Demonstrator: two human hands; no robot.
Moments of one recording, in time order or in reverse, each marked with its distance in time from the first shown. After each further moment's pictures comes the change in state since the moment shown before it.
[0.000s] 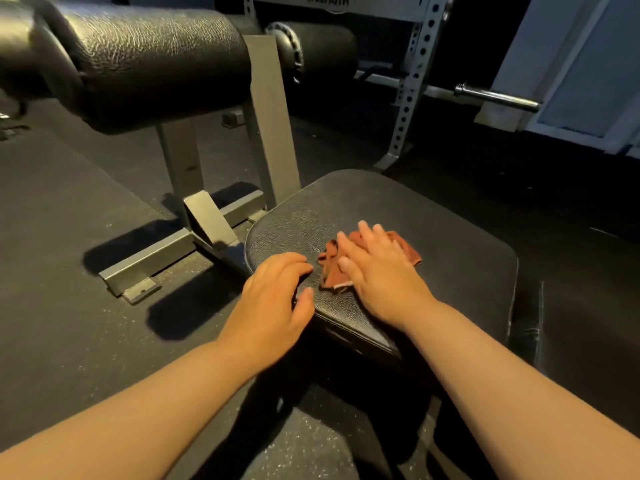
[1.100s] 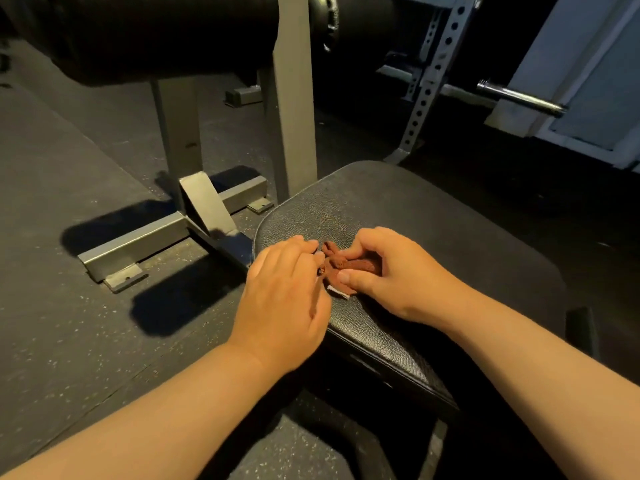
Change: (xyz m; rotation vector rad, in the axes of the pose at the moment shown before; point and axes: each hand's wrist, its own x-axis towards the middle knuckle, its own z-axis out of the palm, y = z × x) left_hand 0.024 -0.026 0.020 0.120 0.179 0.034; right_hand 0.039 -0.012 -0.007 0.279 -0.016 -0.112
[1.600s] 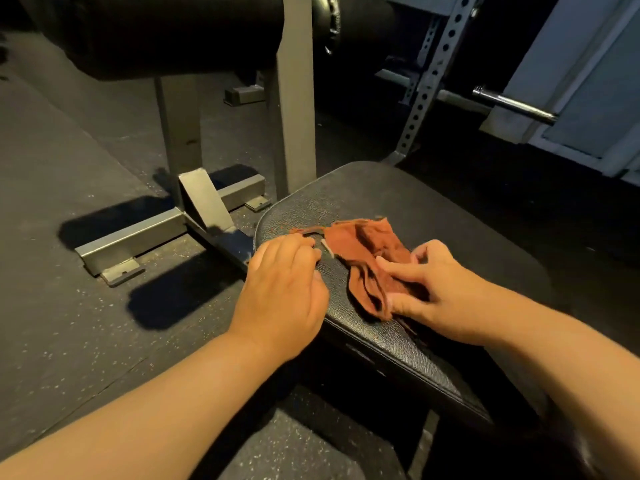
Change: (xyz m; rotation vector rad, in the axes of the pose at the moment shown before) left_hand -0.002 0.005 0.000 0.009 0.043 -0.013; right_hand -0.047 0.016 -0.038 -0.313 -0.320 0.199
